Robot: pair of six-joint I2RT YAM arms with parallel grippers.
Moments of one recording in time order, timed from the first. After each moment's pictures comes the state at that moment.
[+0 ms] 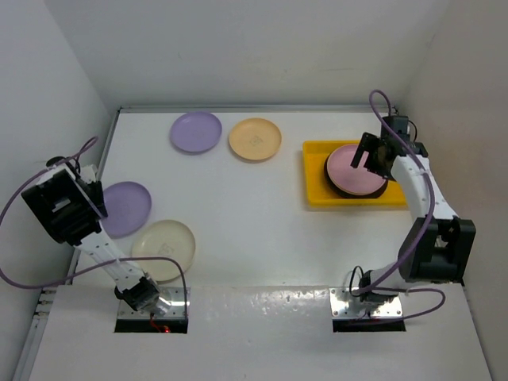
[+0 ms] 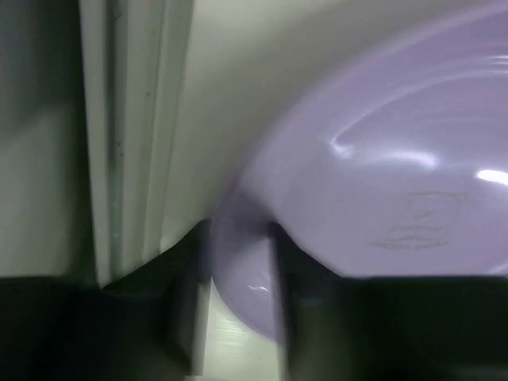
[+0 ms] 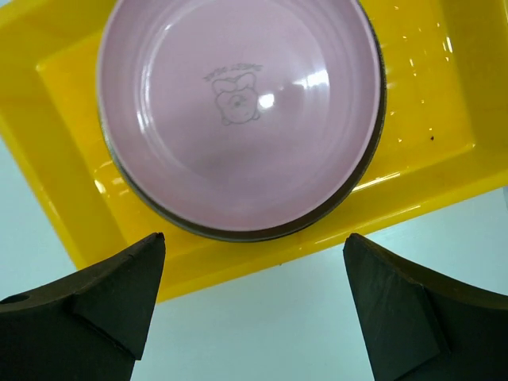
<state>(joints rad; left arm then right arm) 0.71 1.96 1.33 -0.74 0.09 0.37 -0.10 1.48 1.18 -0.66 0.12 0.29</state>
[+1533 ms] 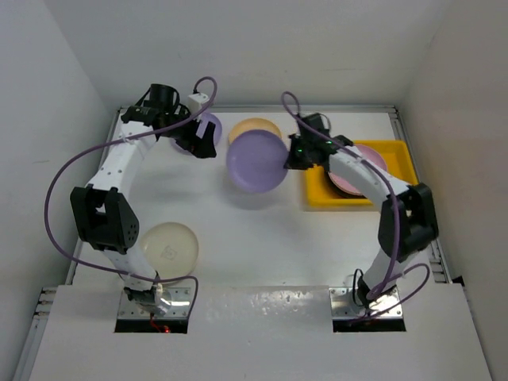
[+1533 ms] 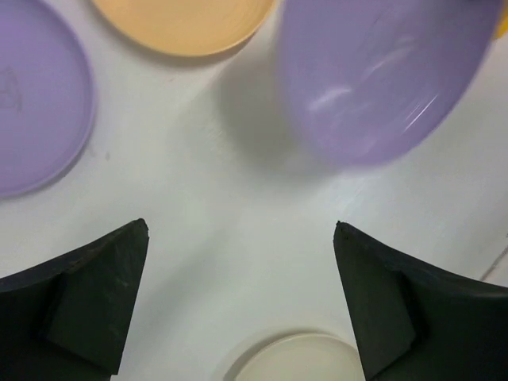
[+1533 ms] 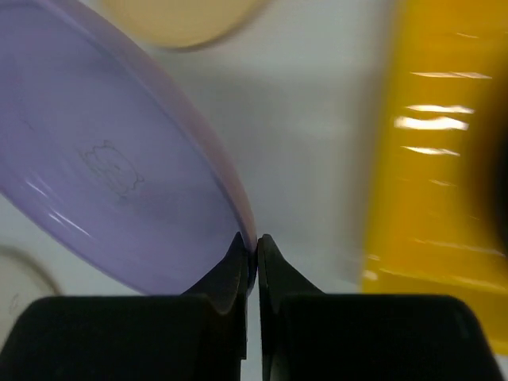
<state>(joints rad) -0.12 1.72 1.68 -0.86 0.60 0.37 0.46 1.74 1.36 -0.48 -0.03 0.44</state>
